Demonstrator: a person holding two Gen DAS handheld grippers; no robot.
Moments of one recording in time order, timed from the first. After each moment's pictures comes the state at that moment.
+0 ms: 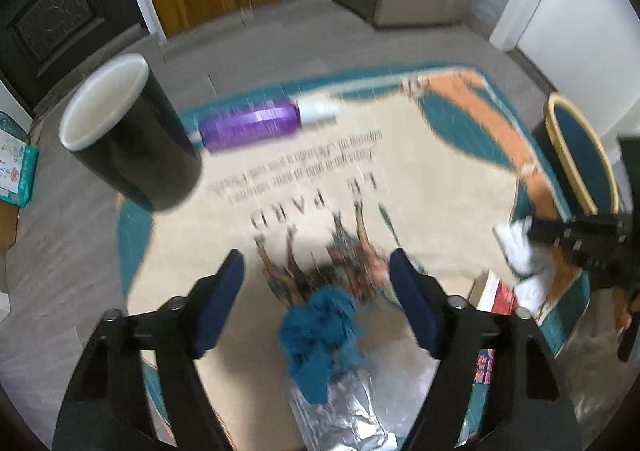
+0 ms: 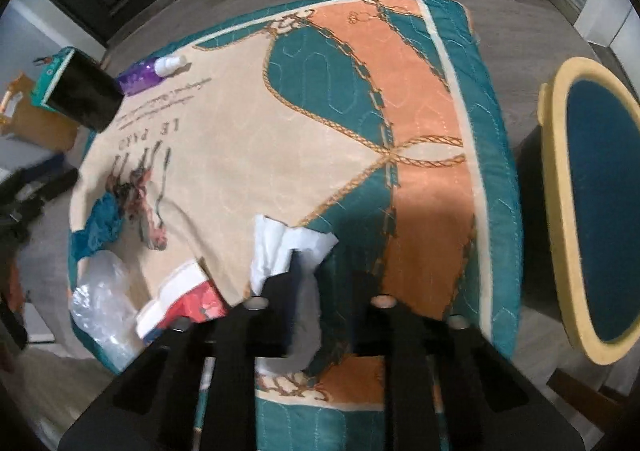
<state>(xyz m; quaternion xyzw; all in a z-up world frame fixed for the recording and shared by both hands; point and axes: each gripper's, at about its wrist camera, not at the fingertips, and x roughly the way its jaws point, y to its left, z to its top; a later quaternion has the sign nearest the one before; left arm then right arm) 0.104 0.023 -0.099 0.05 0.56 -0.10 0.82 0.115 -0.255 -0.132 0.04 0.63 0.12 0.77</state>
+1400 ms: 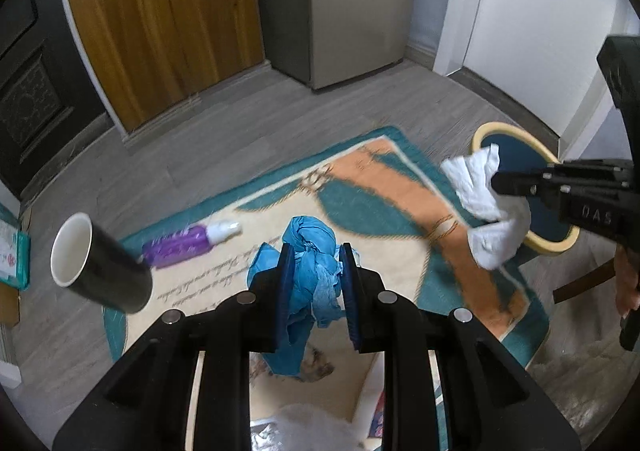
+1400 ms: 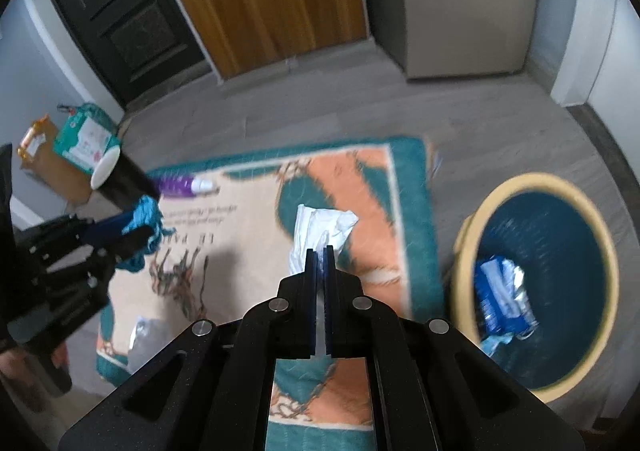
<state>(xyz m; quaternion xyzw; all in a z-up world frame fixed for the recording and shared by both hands) 0.106 -0.078 -0.023 0.10 0.45 -0.17 0.87 0.124 -0.296 -0.015 0.05 0.49 0.11 0.86</state>
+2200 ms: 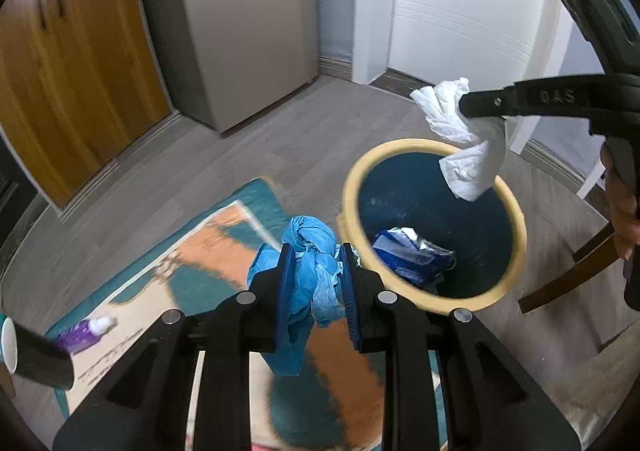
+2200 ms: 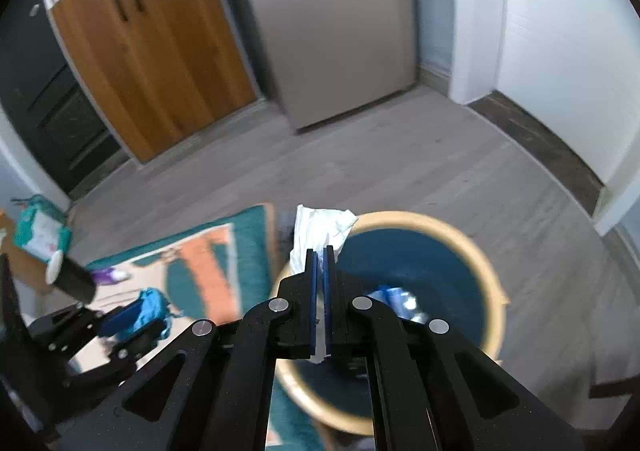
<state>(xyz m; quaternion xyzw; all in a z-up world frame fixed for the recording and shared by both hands) 0.102 -0.252 -0.028 0.14 0.40 -0.28 0.86 0.121 -0.475 0.014 0.10 0.44 -0.04 0.89</state>
